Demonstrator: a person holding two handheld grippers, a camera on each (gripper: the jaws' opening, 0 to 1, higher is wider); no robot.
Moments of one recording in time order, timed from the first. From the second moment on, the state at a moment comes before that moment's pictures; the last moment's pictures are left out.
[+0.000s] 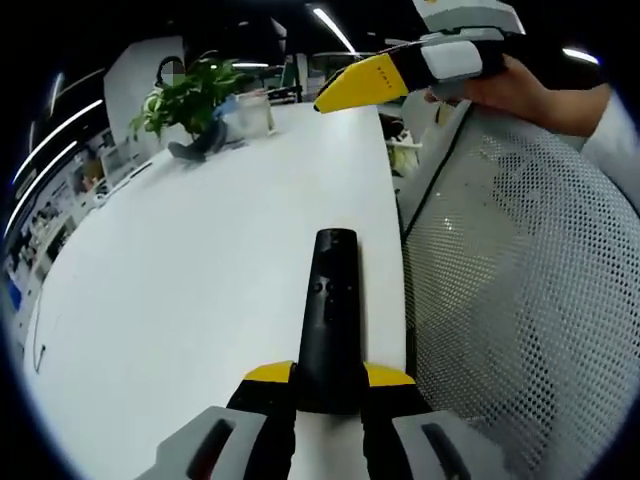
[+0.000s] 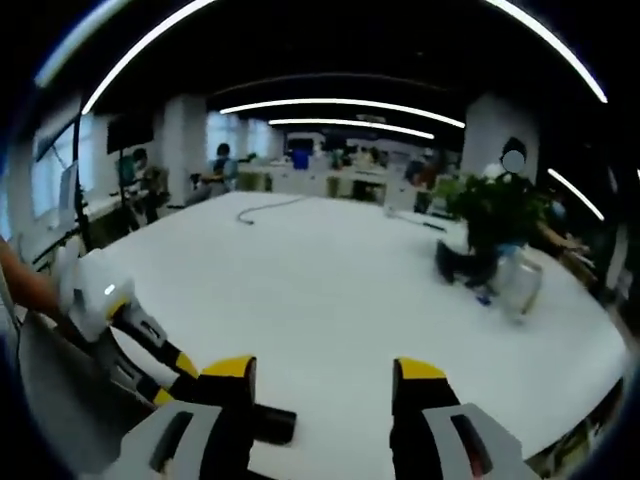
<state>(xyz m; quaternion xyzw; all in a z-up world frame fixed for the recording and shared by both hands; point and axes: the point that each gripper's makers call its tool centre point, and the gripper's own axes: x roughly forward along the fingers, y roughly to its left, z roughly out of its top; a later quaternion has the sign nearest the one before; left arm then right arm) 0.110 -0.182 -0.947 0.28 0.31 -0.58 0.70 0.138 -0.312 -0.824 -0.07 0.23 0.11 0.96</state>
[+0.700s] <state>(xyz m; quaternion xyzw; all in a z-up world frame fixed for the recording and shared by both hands) 0.190 -0.161 -0.941 0.31 0.31 -0.56 0.70 0.141 -0.321 -0.834 -0.11 0.25 0.08 0.96</state>
